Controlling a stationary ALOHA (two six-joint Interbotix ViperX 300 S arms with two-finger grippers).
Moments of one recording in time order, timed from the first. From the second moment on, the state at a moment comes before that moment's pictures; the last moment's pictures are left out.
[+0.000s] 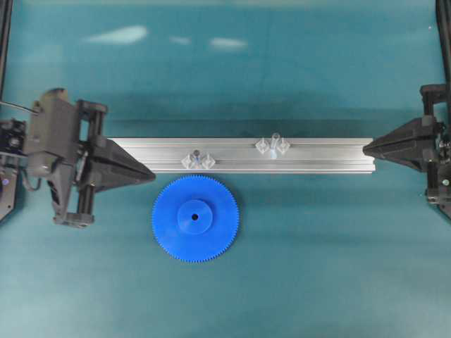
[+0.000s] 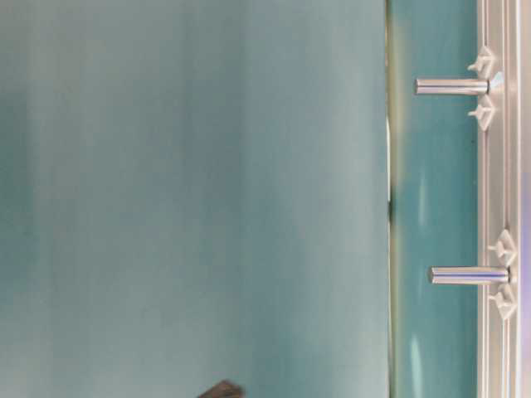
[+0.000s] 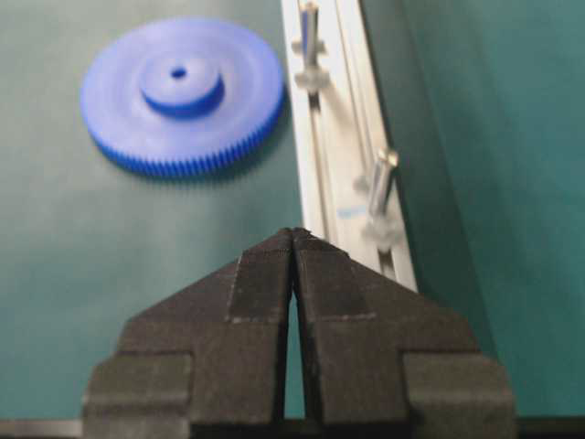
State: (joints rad) left arm -0.08 -0.54 0.88 0.01 0.08 -0.07; right arm -0.05 -0.98 1.20 0.03 0.21 0.04
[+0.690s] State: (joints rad) left arm -0.10 -0.41 0.79 0.01 0.18 -0.16; right arm -0.06 -0.99 1.21 0.02 0.30 0.04
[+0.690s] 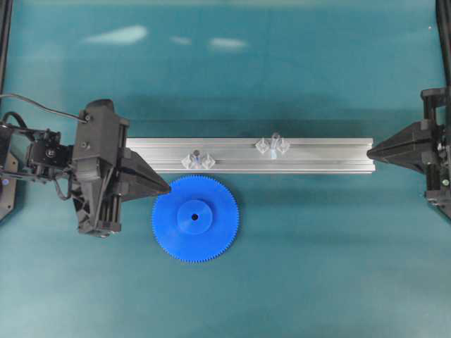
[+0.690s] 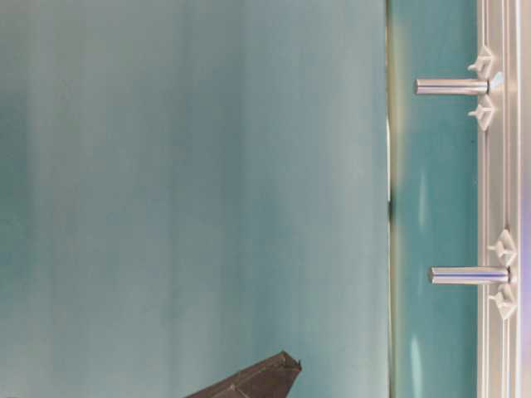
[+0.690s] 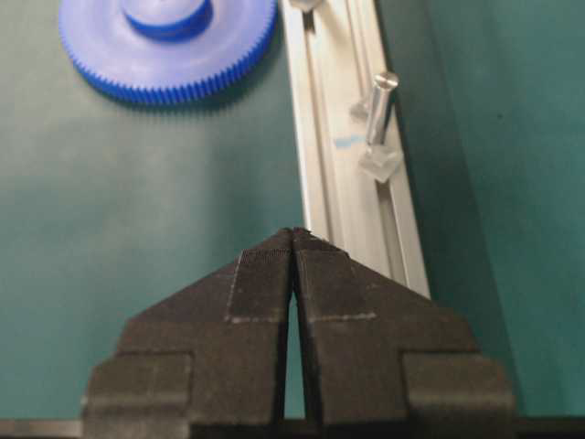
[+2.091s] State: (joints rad) left arm -0.14 -0.02 0.48 0.01 0.56 -0.20; right arm -0.06 -1.02 1.24 0.03 0.31 0.04
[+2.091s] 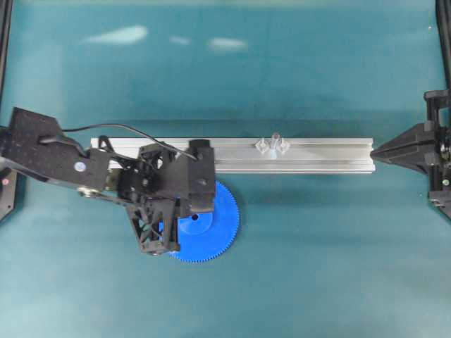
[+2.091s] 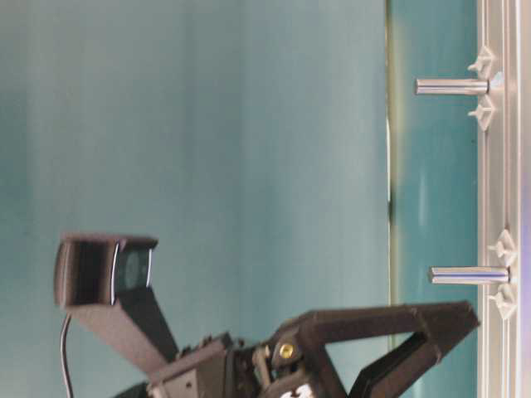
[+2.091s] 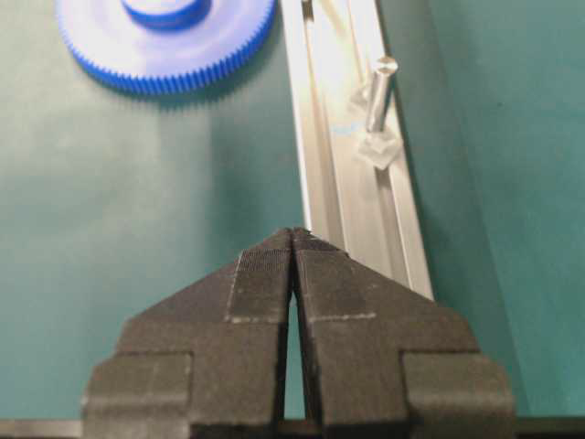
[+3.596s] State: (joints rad) left arm -0.14 0.20 0.35 0.01 0.69 -0.09; right arm -0.06 -1.05 1.27 0.03 0.31 0.06
